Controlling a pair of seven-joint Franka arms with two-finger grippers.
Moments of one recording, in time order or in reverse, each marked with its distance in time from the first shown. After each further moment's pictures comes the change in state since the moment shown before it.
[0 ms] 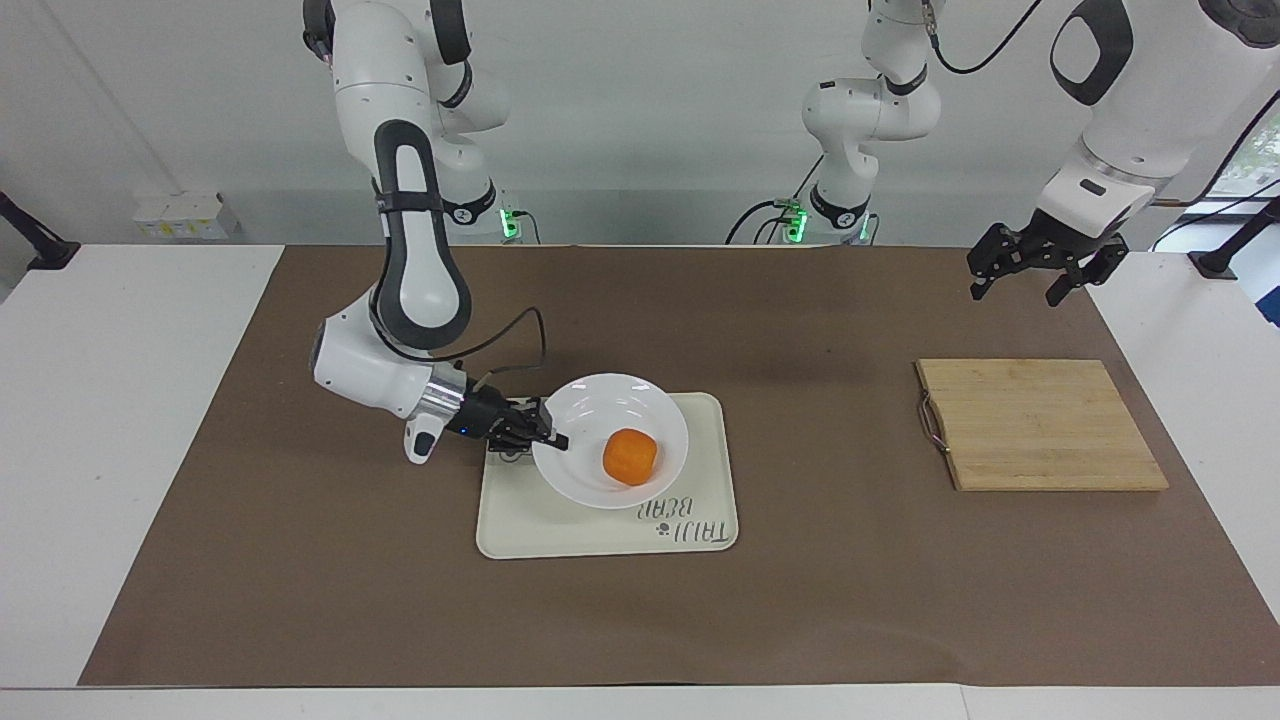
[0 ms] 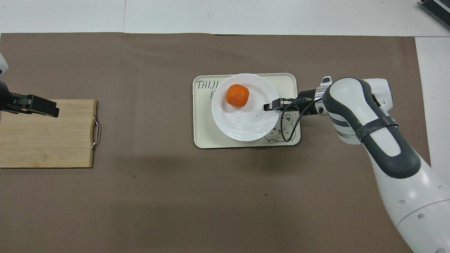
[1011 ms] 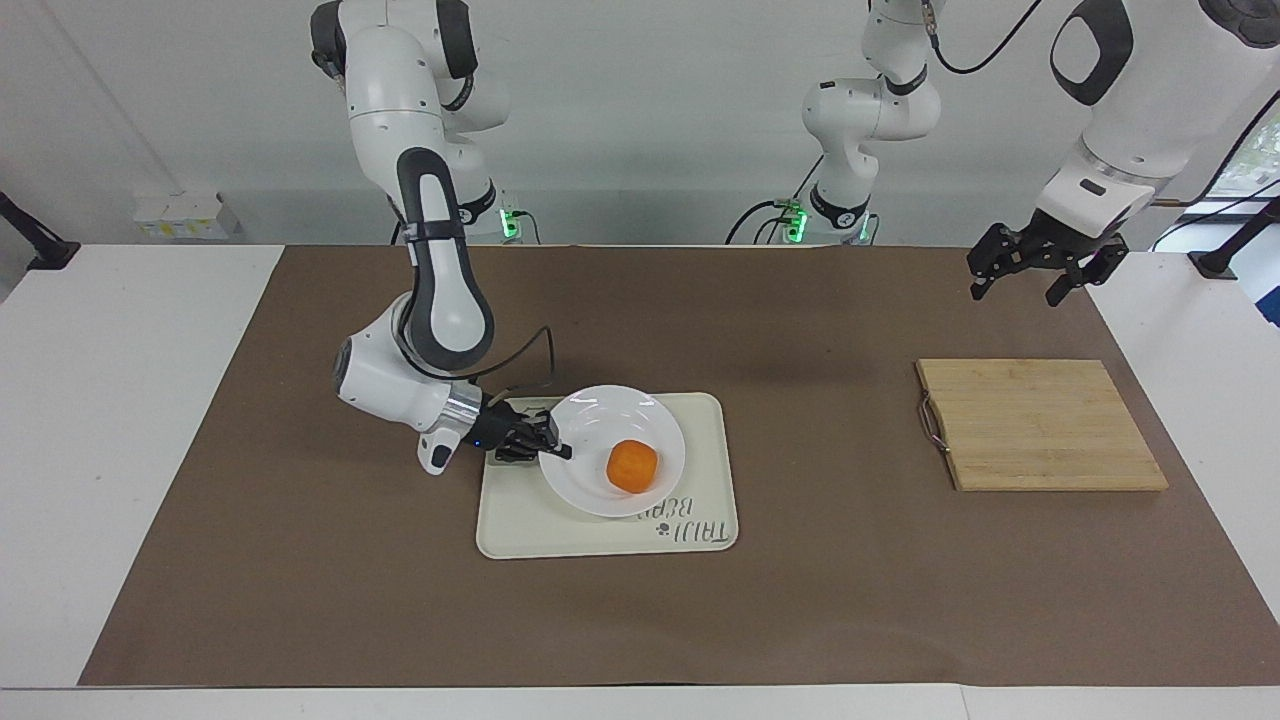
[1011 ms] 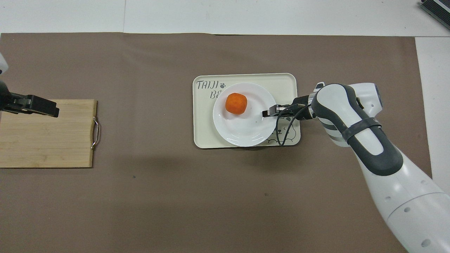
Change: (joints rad) left arm 0.000 0.000 0.000 0.000 0.000 0.000 0.000; right arm 0.018 0.018 -0.007 -0.028 -0.040 0.023 0.001
